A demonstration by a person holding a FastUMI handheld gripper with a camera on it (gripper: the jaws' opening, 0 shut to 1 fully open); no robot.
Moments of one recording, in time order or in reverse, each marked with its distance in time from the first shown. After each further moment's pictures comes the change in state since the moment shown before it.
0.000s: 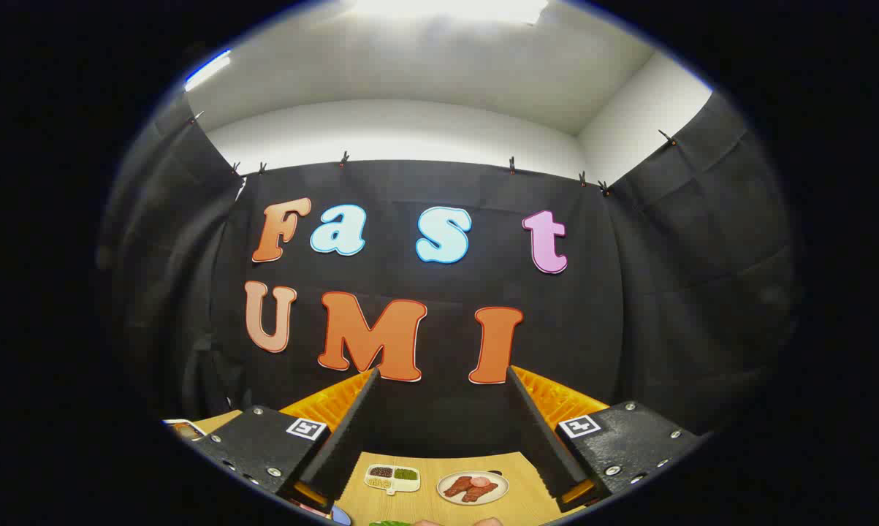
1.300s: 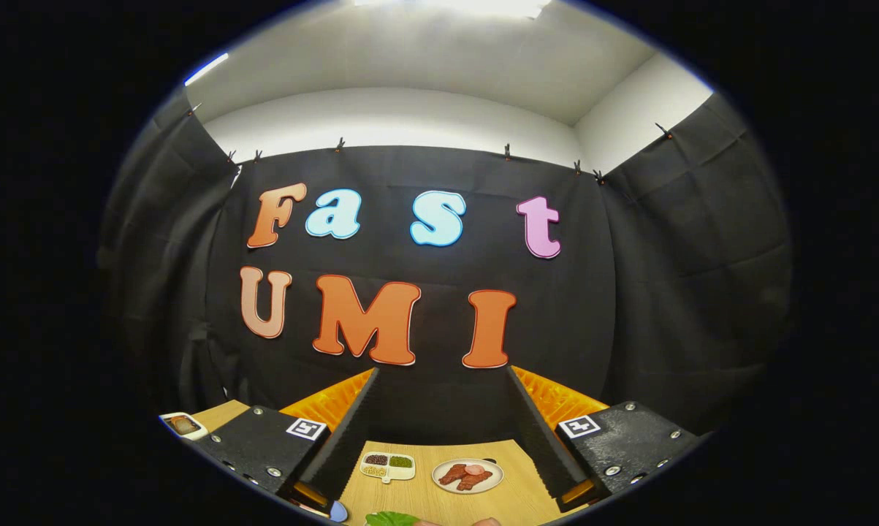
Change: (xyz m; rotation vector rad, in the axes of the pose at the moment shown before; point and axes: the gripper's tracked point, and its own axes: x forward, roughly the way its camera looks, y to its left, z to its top) arm -0.006 -0.007 -0.021 0.001 0.079 -0.021
